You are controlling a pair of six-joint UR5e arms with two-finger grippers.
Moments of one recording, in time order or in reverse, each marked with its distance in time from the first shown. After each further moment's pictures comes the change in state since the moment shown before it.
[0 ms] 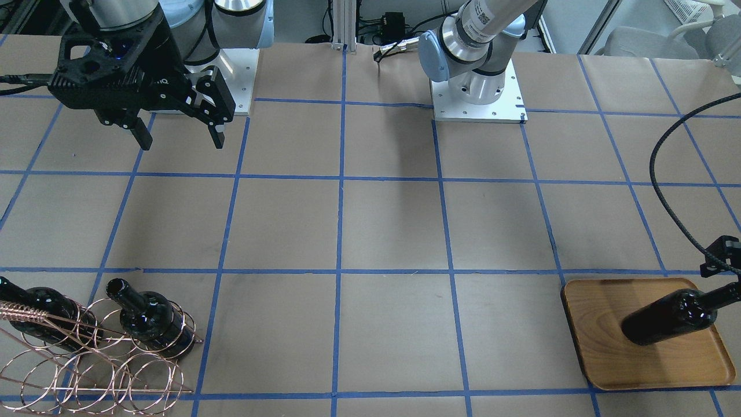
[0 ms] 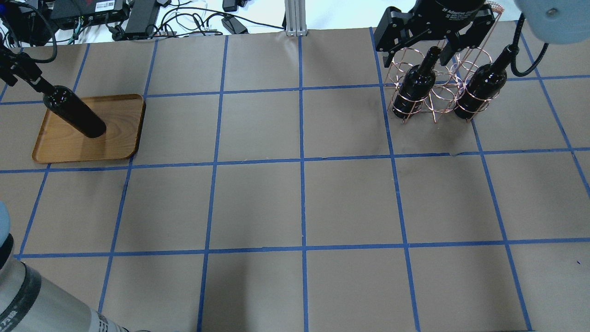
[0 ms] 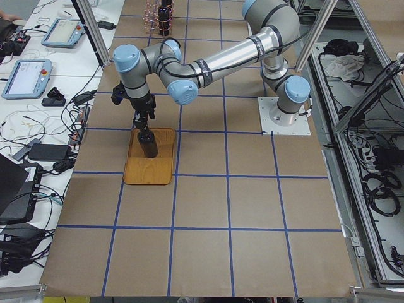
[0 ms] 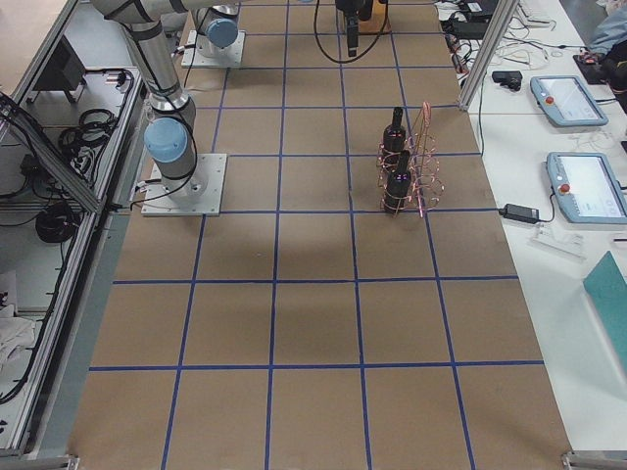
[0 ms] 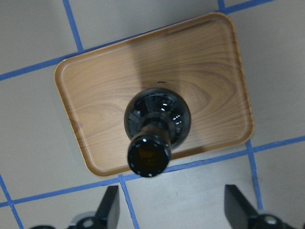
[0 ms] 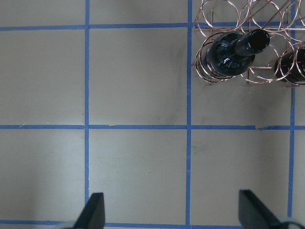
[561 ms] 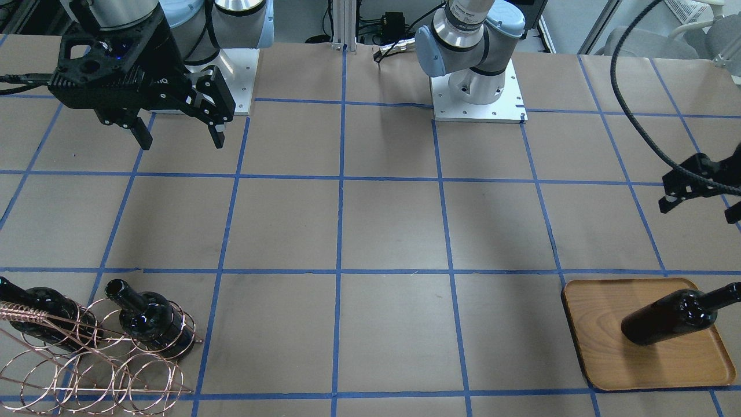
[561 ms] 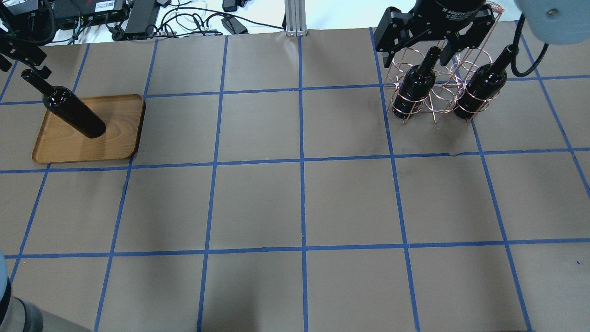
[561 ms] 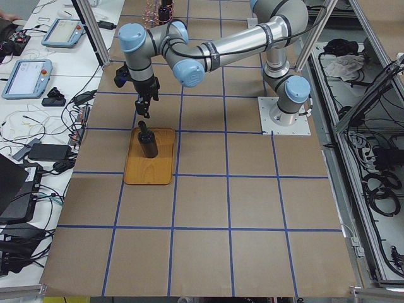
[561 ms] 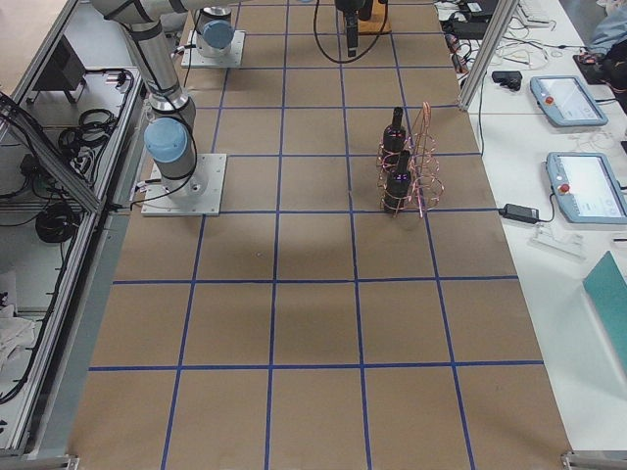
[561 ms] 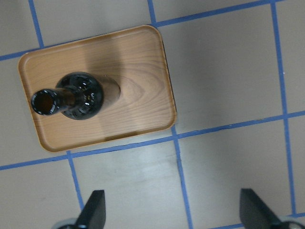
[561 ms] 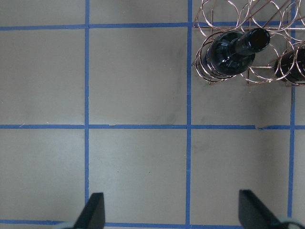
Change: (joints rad) left arm -0.117 0.225 -0.084 -0.129 -0.054 -0.212; right arm 0.000 0.000 0.000 0.001 0.000 0.000
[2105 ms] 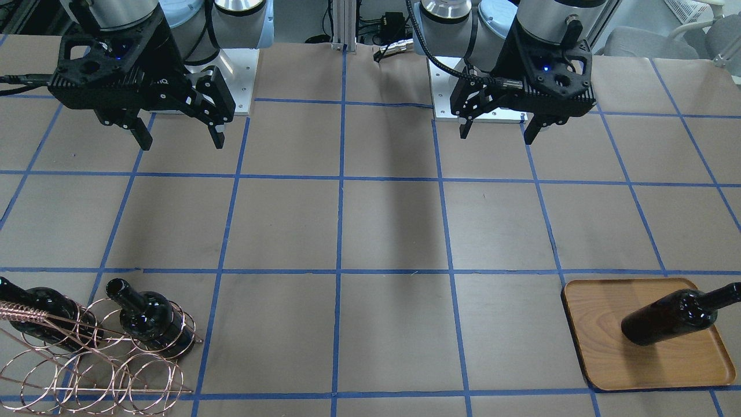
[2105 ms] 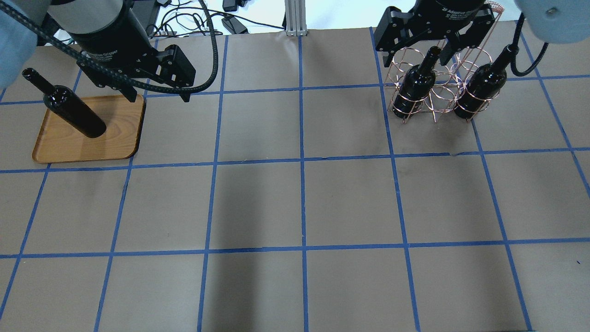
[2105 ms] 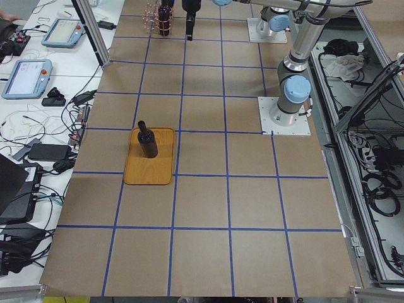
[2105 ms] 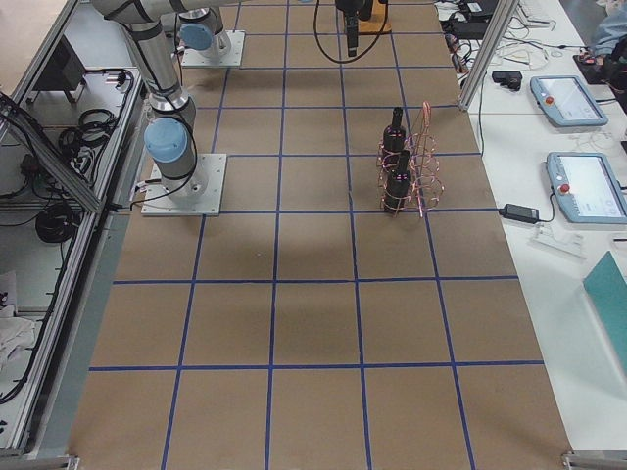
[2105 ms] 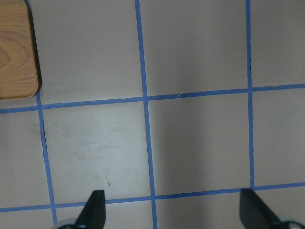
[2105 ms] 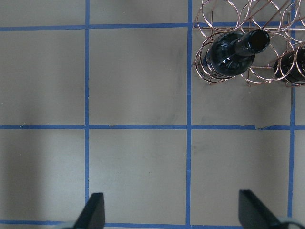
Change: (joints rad) left arm -0.415 0.215 -0.203 0.006 -0.039 -0.510; right arm 0.000 0.000 0.000 -0.001 0.000 0.000
